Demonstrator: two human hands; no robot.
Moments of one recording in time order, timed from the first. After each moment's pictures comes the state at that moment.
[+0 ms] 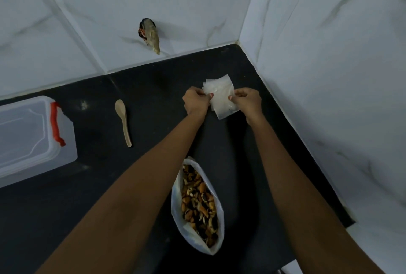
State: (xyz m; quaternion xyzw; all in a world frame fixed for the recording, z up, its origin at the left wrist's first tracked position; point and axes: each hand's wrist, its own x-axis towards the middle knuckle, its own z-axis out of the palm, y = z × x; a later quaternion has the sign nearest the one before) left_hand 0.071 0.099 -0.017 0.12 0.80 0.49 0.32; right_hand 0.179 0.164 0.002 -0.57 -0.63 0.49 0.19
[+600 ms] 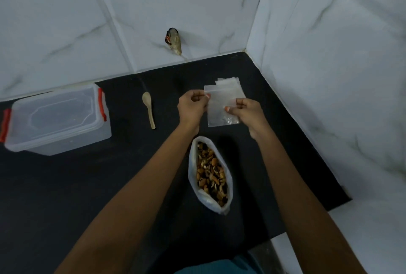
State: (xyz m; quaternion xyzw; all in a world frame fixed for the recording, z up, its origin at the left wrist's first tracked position) left_hand 0.101 -0.022 0.056 0.16 0.71 0.61 0.32; right_hand 0.217 0.062 0.058 -0.47 -0.60 0.62 0.18
